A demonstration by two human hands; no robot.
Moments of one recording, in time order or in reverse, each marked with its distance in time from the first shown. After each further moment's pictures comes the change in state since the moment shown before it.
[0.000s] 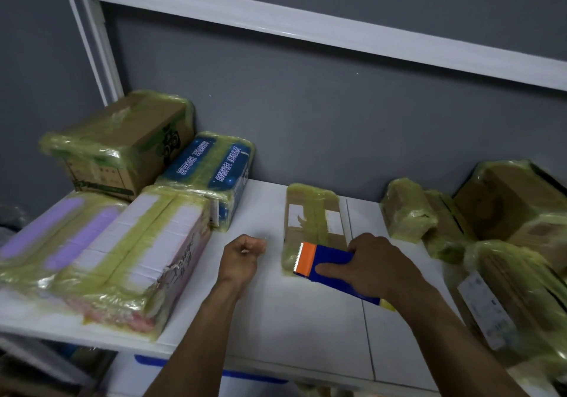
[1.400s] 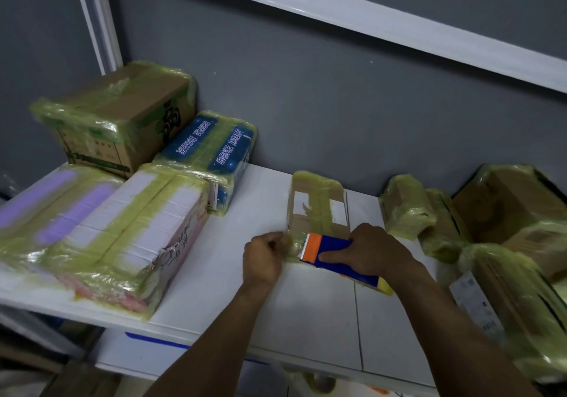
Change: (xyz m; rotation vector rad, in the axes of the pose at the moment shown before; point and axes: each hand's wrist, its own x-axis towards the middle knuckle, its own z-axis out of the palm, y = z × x) left_hand -0.008 -0.022 0.054 0.163 -0.026 0.099; right_hand 0.045 0.023 0.009 -0.097 -0.148 0.115
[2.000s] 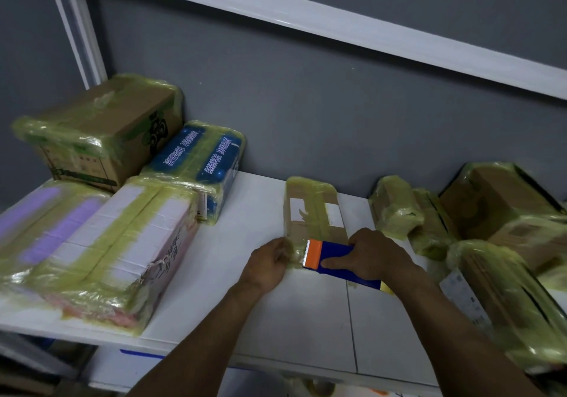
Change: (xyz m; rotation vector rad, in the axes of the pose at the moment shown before) left_hand 0.007 0.004 0.003 0.198 -0.339 0.117; right_hand -0.002 0.025 -0.005 0.025 0.012 -0.012
